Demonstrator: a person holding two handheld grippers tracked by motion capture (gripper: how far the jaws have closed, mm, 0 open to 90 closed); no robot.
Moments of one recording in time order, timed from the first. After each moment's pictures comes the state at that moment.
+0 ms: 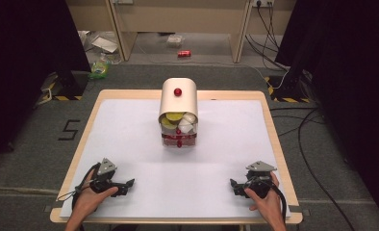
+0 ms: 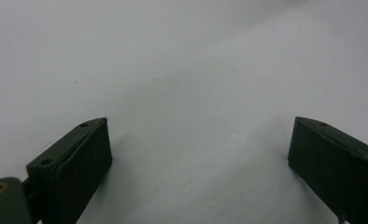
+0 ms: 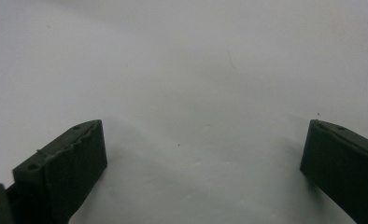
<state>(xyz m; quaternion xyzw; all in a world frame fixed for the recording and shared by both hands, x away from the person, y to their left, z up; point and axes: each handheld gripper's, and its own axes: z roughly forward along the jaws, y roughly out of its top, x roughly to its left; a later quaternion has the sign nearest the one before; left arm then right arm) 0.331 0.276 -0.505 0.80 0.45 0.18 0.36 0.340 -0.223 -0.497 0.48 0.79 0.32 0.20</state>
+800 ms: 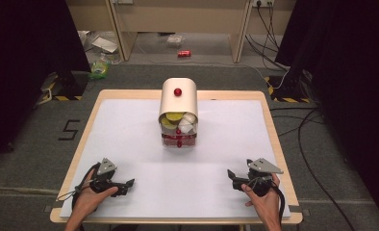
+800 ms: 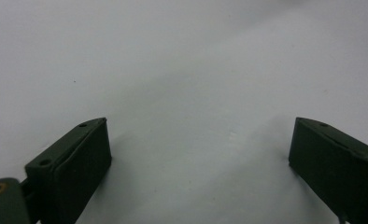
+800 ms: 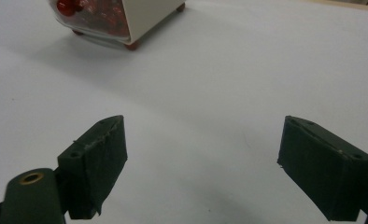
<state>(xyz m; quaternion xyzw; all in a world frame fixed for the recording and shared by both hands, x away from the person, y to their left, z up) 0.332 0.277 -0.505 0.80 0.45 0.18 0.36 0.331 -0.213 -0.468 0.44 0.75 0.43 0.23</state>
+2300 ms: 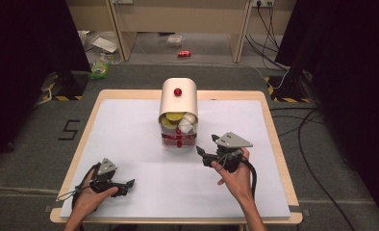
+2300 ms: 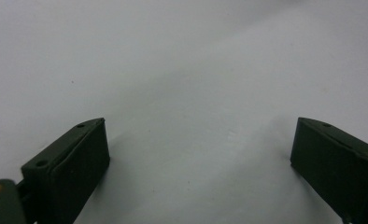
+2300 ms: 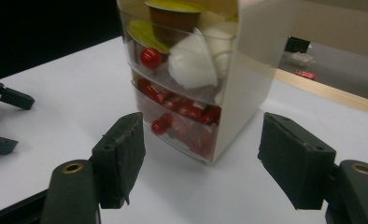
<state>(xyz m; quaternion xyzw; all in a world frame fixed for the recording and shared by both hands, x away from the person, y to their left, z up) 0.331 0.276 -0.506 0.80 0.45 0.18 0.36 0.368 -0.120 -0.398 0.34 0.77 0.48 0.23</state>
